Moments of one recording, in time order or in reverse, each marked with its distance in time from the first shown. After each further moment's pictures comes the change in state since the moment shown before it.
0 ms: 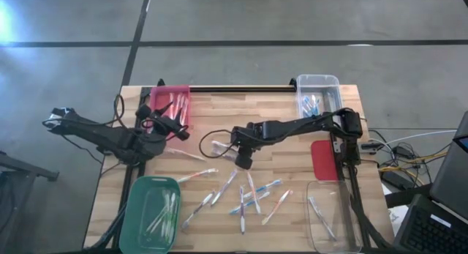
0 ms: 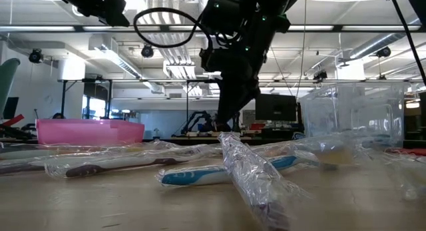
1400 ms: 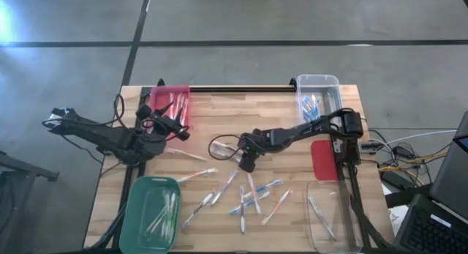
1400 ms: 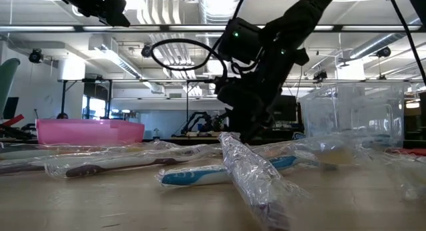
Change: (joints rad) left arm 0.000 0.001 0.000 0.000 0.009 -0.007; right arm -0.001 0.000 -0.287 0.359 0.001 0.104
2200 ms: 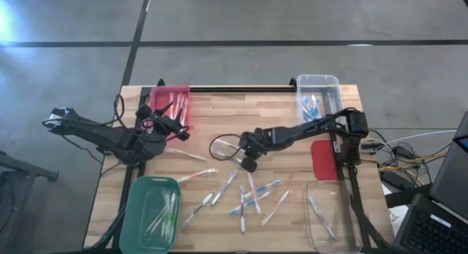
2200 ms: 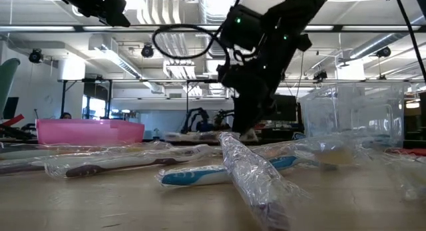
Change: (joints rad) left arm 0.000 0.000 -0.001 0.000 0.000 0.000; right arm 0.003 -0.055 0.019 -0.088 0.000 0.000
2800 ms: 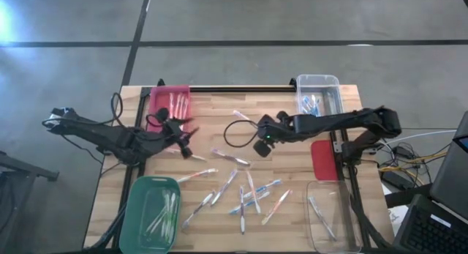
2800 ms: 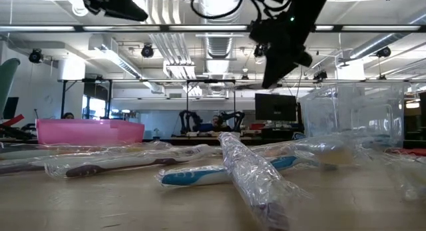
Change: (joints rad) left arm 0.000 0.000 0.031 0.011 0.518 -0.075; right arm 0.005 -0.334 0.015 -0.366 0.284 0.161
